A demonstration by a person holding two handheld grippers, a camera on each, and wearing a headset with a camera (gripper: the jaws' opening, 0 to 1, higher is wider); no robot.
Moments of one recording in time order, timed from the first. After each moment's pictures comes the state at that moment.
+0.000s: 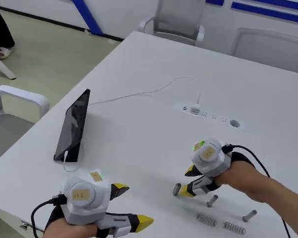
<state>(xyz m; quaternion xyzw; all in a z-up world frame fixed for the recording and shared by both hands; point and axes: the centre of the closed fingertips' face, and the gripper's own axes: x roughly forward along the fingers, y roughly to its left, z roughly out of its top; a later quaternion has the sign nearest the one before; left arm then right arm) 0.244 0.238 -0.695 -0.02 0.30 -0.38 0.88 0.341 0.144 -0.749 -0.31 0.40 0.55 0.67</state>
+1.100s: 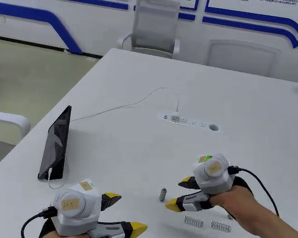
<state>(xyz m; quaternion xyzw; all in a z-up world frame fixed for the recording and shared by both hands) 0.242 0.221 -0.684 -0.02 0.29 -0.39 0.87 0.311 0.135 -0.721 -0.14 0.37 0.49 0.78</state>
